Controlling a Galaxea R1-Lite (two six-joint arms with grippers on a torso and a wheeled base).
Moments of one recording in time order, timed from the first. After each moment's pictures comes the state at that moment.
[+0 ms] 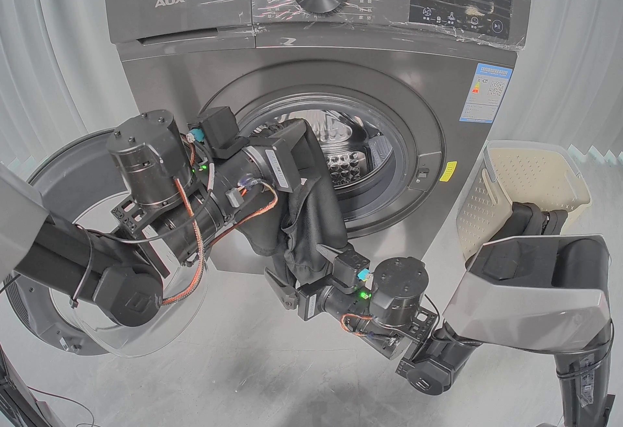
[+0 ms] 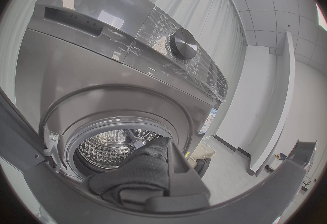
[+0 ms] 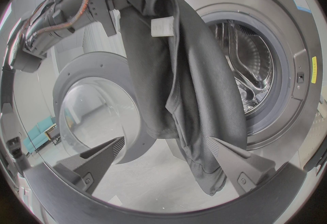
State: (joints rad) left arm -0.61 1.85 -0.89 -1.17 -0.02 -0.24; right arm 0.83 2.37 -0.86 -1.52 -0.11 0.12
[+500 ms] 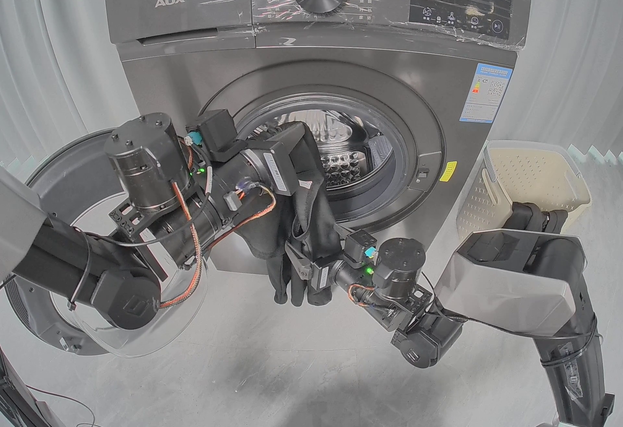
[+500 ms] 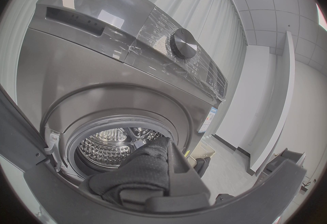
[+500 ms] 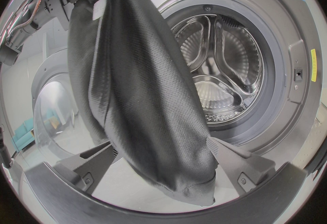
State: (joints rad) left arm -0.61 1.84 -0.88 -1.18 -0.02 -0.24; right arm 0.71 2.49 -1.03 -1.51 -0.10 0.08
